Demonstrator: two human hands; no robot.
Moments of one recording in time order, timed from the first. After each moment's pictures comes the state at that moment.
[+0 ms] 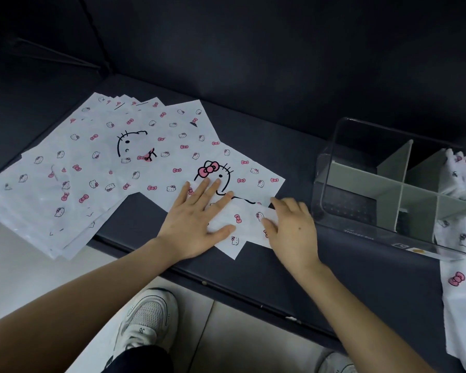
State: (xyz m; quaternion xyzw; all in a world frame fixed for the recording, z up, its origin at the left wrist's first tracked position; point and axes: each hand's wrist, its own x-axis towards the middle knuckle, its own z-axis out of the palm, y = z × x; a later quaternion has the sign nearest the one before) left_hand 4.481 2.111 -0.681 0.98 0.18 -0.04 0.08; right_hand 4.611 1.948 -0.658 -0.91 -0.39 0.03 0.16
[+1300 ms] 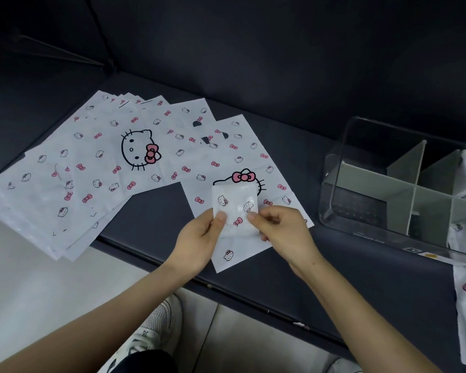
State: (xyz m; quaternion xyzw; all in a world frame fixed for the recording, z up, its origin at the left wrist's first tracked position) left_hand 4.467 2.073 -0.656 0.71 0.37 0.11 0.59; right_hand 4.597 1.965 -0.631 -0.78 -0.21 0.35 0.47
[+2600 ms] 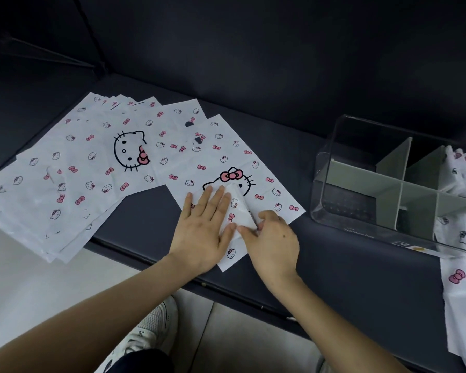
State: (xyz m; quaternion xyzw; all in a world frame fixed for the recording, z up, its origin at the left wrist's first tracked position) left_hand 4.481 2.082 -0.692 0.97 0.21 0.00 0.08; right_hand 4.570 1.964 -0.647 -0.93 -0.25 0.16 0.20
